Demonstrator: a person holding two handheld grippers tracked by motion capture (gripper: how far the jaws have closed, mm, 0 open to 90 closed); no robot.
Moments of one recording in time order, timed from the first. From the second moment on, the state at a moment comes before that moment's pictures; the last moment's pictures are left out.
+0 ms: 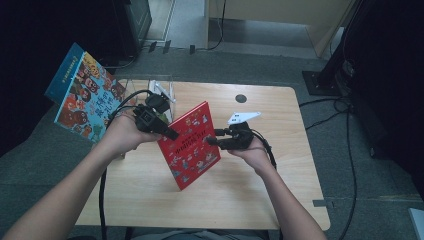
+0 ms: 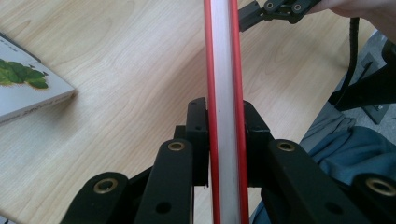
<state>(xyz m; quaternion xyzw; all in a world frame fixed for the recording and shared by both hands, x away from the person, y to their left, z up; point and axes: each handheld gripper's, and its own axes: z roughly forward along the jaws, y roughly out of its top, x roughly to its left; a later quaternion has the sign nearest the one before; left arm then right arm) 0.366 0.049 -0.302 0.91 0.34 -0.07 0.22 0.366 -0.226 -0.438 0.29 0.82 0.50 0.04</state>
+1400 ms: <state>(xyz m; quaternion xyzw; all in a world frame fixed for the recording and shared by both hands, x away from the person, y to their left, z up) 0.368 0.123 -0.285 0.86 0.44 -0.10 0.25 0.376 -0.239 -0.492 0.33 0.85 0.39 0.09</state>
